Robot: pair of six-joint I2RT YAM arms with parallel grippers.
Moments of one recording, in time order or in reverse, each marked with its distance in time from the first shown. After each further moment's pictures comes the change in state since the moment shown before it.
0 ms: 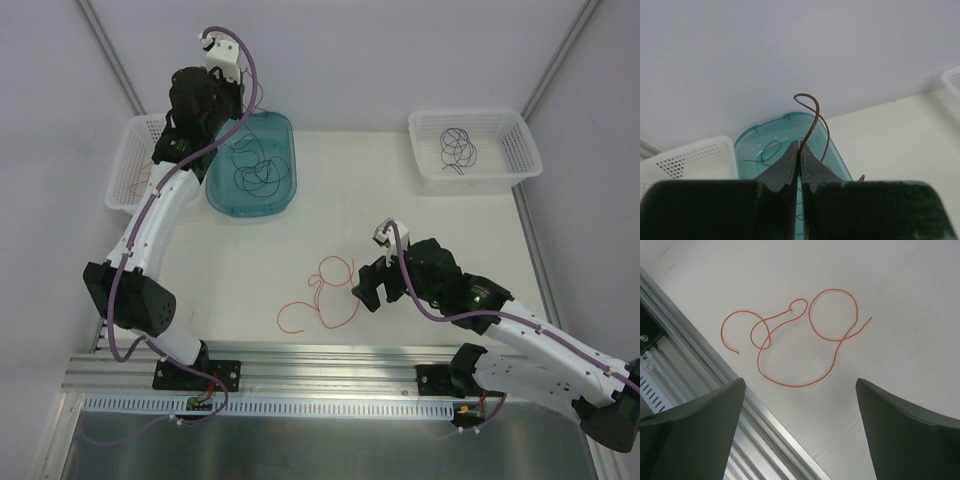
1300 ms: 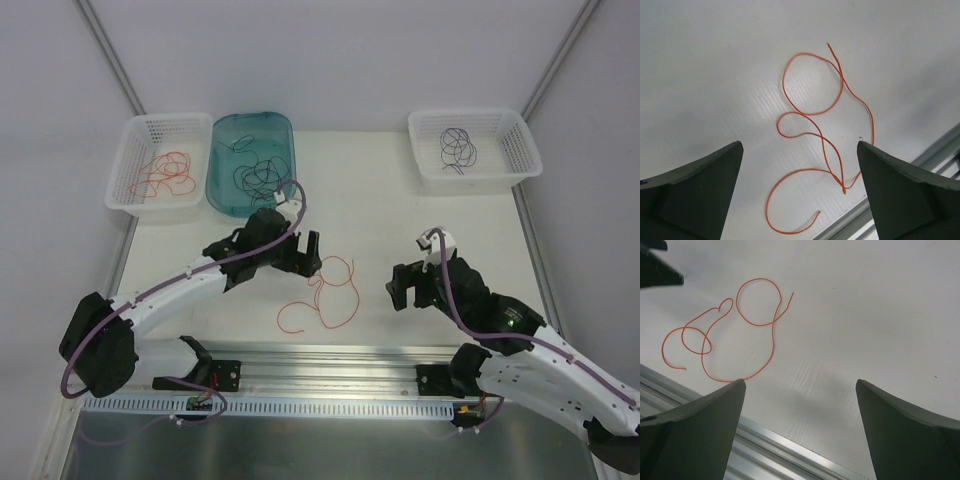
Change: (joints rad) left arm -0.417 -0.326 -0.907 -0.039 0.067 -0.457; right arm 0.000 -0.237 -0.061 -0.217 0.332 0.157
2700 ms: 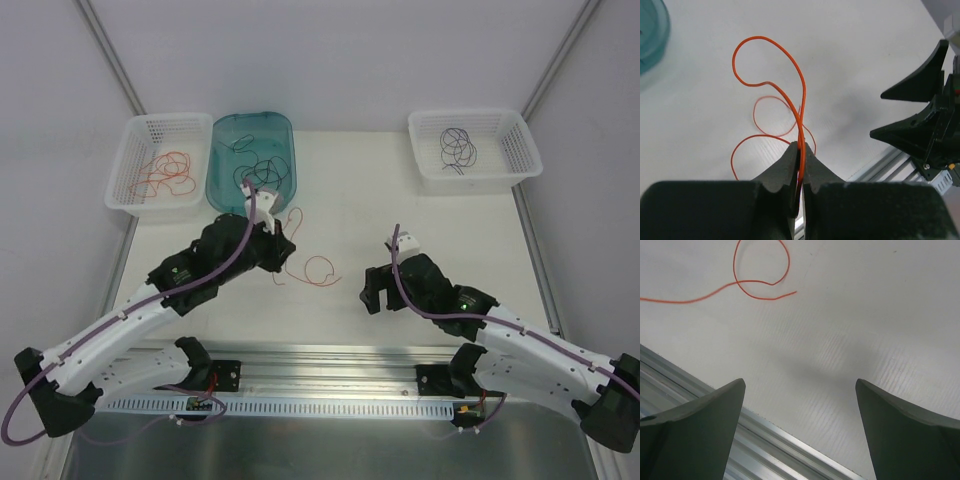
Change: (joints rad) left arm -0.207 -0.315 0.078 -0.211 -0.188 -0.035; right arm -0.002 0.240 -0.127 0.254 -0.154 0.117
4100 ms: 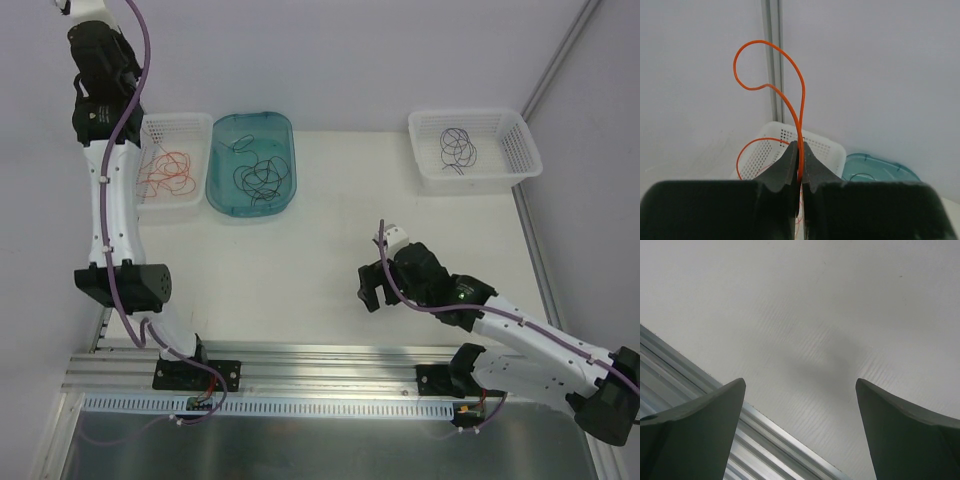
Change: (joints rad) left arm 0.963 0.764 1.332 -0.073 -0.194 0.314; right arm -0.009 0.052 0.111 -0.070 -0.053 -0.153
